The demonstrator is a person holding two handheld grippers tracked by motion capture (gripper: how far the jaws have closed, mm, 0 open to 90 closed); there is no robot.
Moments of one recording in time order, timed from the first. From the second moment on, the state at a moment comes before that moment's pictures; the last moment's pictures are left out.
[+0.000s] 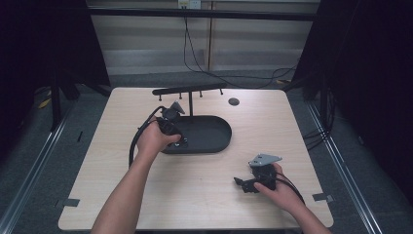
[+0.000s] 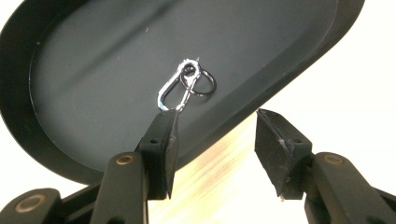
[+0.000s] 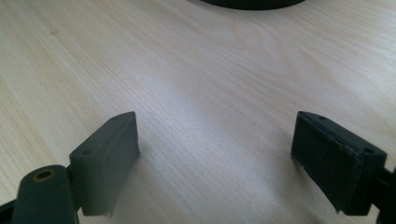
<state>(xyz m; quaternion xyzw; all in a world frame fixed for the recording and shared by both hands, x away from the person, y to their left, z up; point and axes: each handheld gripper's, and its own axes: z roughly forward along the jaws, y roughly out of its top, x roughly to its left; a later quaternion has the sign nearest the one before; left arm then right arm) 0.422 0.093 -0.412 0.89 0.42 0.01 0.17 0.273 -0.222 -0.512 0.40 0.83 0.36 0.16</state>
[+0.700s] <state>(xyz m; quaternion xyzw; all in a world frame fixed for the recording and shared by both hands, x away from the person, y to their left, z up) 0.408 0.116 -0.410 0.89 0.42 0.01 0.20 0.272 -0.222 -0.511 0.40 0.83 0.36 0.16</state>
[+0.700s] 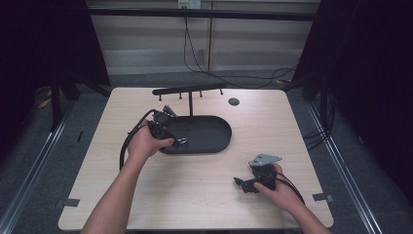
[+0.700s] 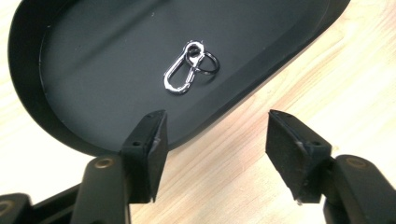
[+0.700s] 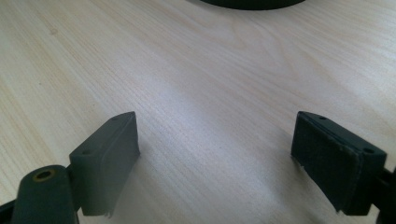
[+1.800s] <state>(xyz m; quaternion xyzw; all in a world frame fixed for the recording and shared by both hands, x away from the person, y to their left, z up) 0.387 0.139 -0.415 0.88 0.40 0.02 0.23 0.272 -0.222 -0.511 0.40 0.83 0.36 0.16</state>
